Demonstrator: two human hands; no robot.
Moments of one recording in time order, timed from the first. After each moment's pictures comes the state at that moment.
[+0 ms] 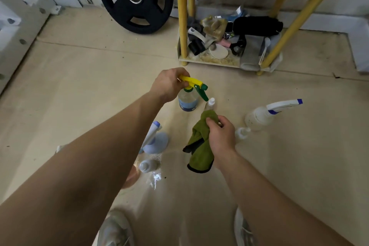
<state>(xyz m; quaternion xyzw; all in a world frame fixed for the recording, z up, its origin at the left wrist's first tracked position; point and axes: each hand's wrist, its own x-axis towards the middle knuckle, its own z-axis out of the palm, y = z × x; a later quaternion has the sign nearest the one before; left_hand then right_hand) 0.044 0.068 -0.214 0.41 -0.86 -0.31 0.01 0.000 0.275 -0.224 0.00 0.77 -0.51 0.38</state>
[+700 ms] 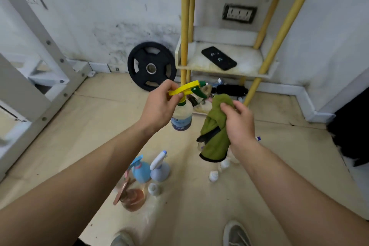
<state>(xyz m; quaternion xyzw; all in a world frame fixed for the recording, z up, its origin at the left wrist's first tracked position) 0.122 0.161 0.029 0.36 -0.81 -0.35 0.30 -0.013 0.306 0.026 -0.14 0.70 -0.64 0.28</state>
